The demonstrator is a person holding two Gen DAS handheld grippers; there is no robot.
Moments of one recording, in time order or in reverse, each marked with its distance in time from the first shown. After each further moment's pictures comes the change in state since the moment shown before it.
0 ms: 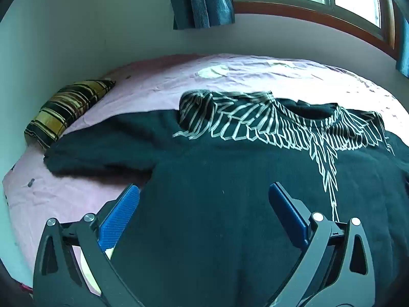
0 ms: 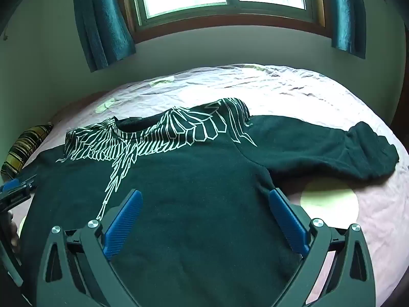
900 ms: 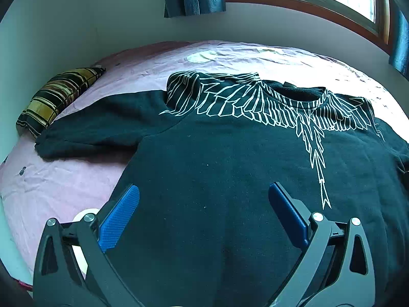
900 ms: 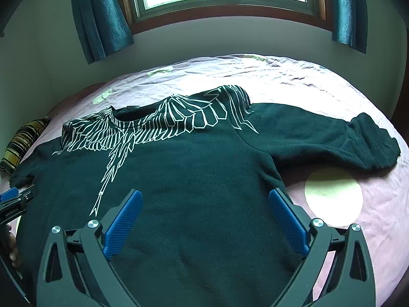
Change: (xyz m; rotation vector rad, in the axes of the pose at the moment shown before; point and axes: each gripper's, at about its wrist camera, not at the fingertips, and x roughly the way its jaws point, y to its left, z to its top) left arm -0.003 -0.008 -0.024 0.014 0.069 -0.033; right arm 0.011 0.002 -0.012 -0.005 0.049 -0.010
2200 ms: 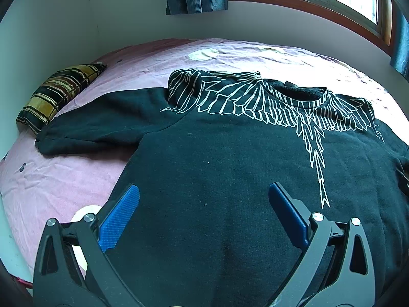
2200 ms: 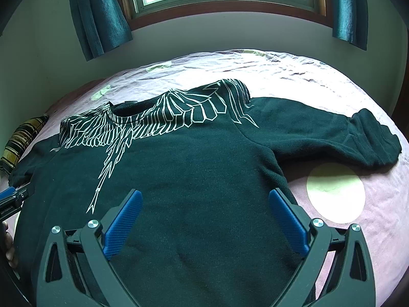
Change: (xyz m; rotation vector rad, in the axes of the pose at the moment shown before) left arm -0.002 -0.001 -0.001 -0.012 0.009 -0.001; right arm 0.005 0.000 -0.003 0.009 0.019 -0.006
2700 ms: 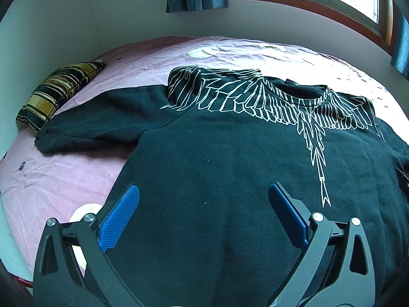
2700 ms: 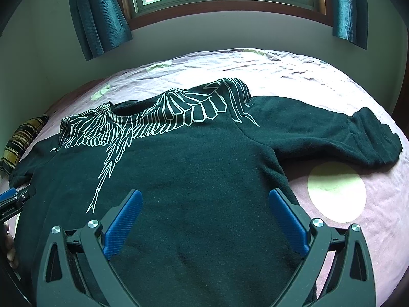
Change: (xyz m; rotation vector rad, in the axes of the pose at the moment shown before) left arm 0.003 -0.001 -0.002 -0.004 0.011 0.004; right arm 0.002 0.001 0.001 -0.001 0.005 0.003
